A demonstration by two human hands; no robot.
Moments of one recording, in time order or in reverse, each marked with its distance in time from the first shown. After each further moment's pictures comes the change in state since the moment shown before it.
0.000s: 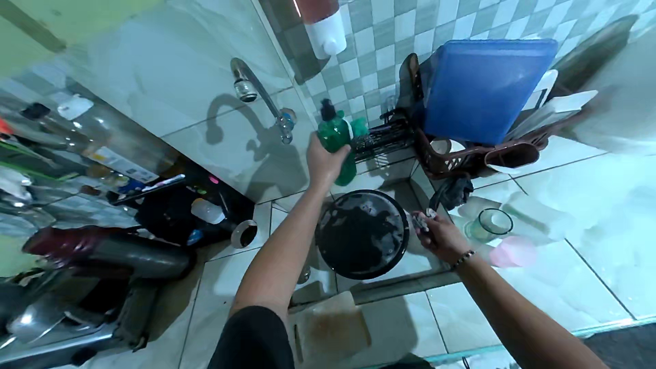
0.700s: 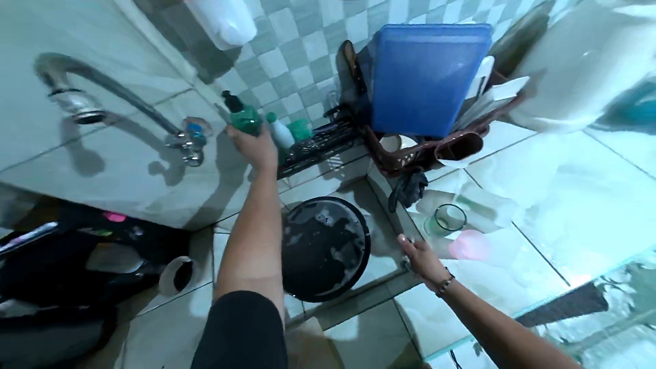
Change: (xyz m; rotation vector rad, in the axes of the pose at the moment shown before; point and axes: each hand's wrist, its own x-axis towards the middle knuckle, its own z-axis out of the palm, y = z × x) left_hand 0.111 -0.050 0.074 0.118 0.352 -0.148; right_hand -0.016 0.031 -0.059 -0.319 0.167 0.050
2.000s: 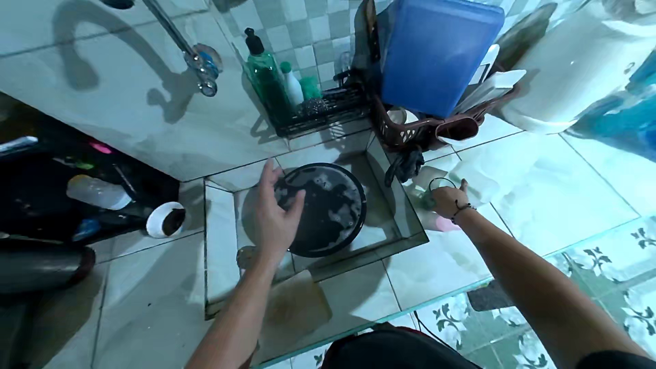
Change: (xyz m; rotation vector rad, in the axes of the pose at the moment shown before) left_hand -0.215 -0.056 -0.181 -0.046 -0.452 0.317; right_hand 0.046 -0.042 -0.085 -1.509 0.042 -0.069
